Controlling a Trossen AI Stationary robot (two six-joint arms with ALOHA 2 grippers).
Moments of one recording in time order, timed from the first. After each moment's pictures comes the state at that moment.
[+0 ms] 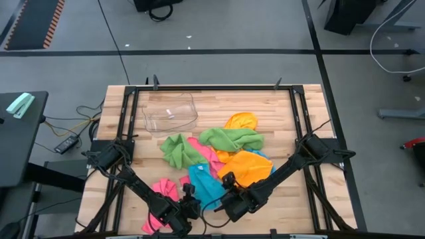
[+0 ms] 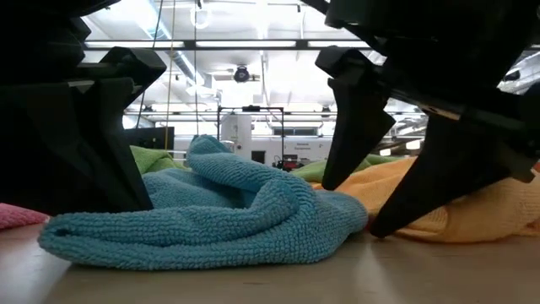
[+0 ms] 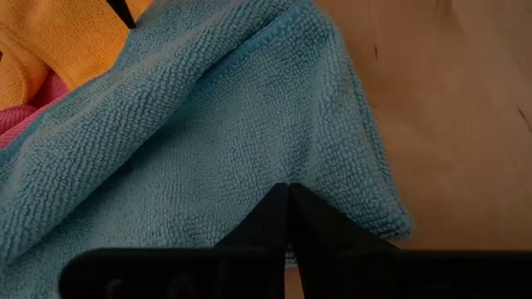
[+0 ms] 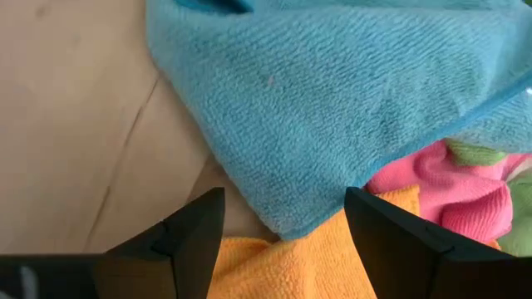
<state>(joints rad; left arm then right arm) -0.77 2.09 1.29 -0.37 -0.68 -0.41 0.62 2.11 1.39 -0.55 0.54 0.00</state>
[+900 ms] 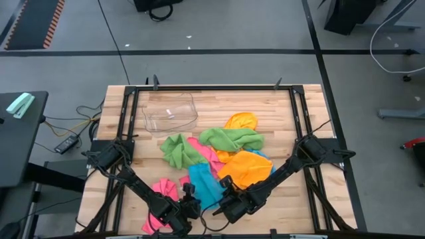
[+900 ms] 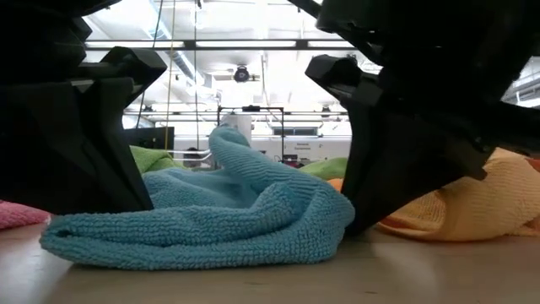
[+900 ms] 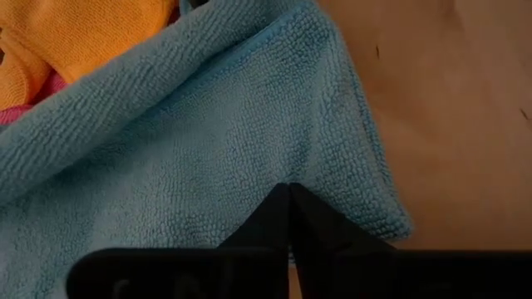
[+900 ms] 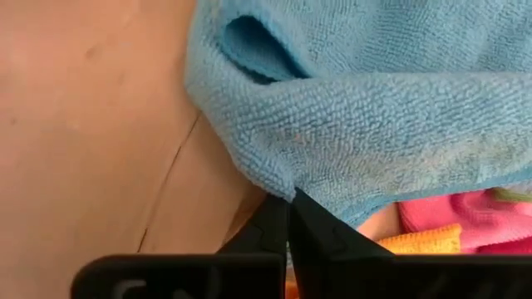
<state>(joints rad) -0.78 2.09 1.29 -0.37 -0.68 -0.41 0.61 2.15 1.41 -0.47 0.48 -0.02</state>
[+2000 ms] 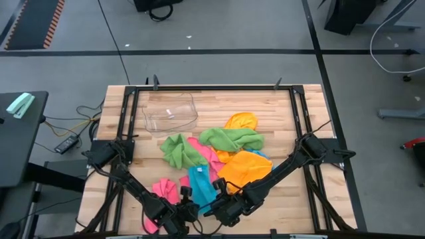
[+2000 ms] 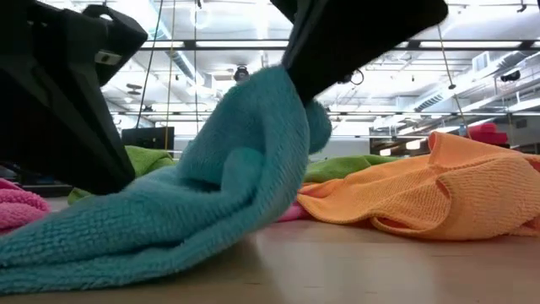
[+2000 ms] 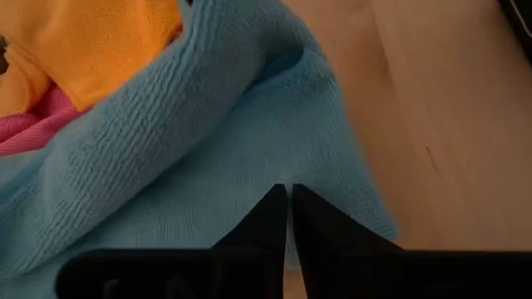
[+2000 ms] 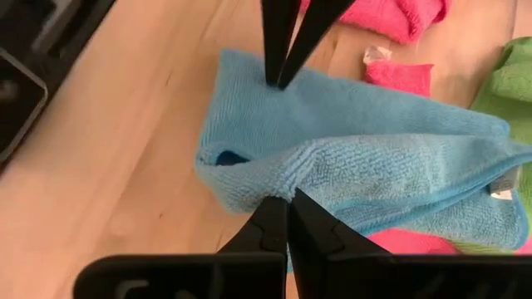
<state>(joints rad) -0.80 2.04 1.29 -0.34 -0.67 -0.47 0.60 2.12 1.63 -0.56 0.37 0.08</state>
